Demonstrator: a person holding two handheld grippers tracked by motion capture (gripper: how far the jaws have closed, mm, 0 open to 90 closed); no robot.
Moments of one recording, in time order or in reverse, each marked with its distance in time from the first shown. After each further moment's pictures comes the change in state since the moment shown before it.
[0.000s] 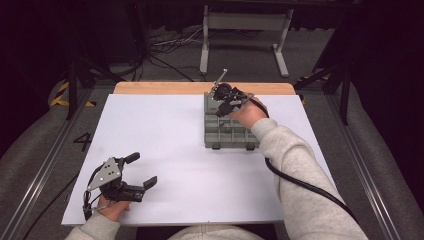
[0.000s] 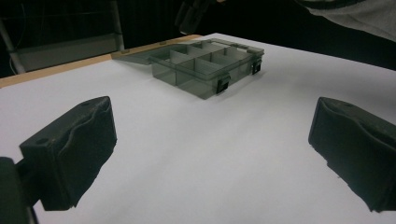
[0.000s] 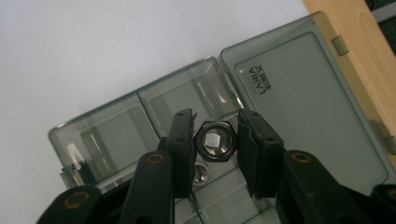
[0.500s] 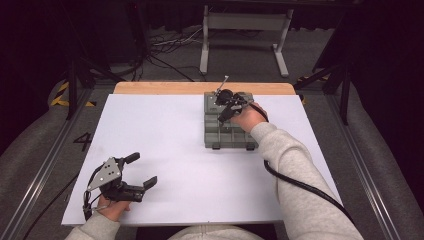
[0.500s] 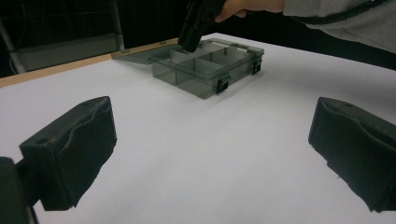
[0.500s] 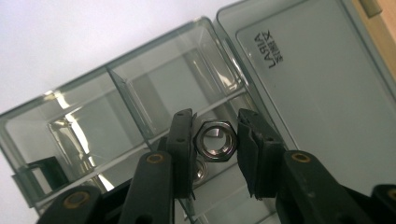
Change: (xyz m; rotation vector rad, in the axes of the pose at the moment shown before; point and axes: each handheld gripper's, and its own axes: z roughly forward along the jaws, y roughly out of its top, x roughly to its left) left arm 0.000 0.000 0.000 0.001 -0.001 -0.001; right arm -0.008 -0.016 0.030 0.049 0.021 0.048
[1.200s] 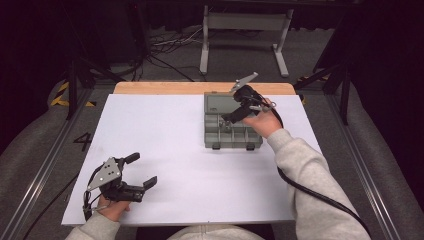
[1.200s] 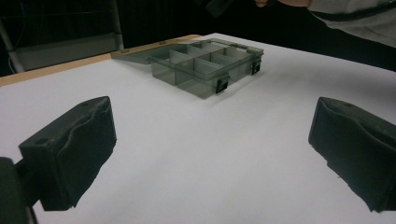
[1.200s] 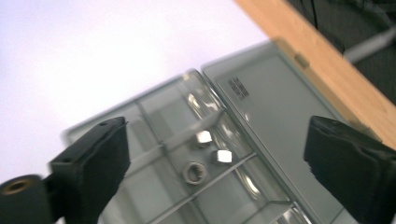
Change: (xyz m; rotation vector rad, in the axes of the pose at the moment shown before) left arm 0.000 0.000 -0.001 -0.004 -0.002 -0.008; right arm 0.006 -0.048 -0.062 -0.387 -0.015 0.055
